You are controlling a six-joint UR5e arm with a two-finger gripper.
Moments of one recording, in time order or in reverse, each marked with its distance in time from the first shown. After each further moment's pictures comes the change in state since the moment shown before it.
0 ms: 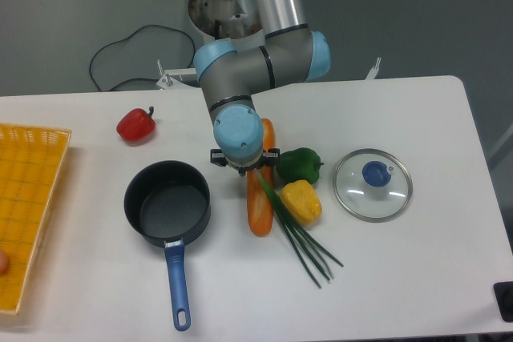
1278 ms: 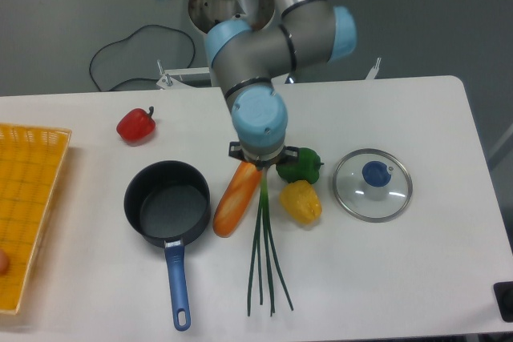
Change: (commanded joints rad) arm 0.071 0.066 0.250 -0.232 0.008 0.290
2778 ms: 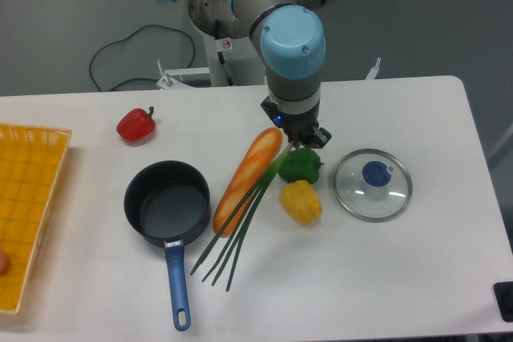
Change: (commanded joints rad) arm 0.063 0.089 0.023 0.002 -0.005 0.554
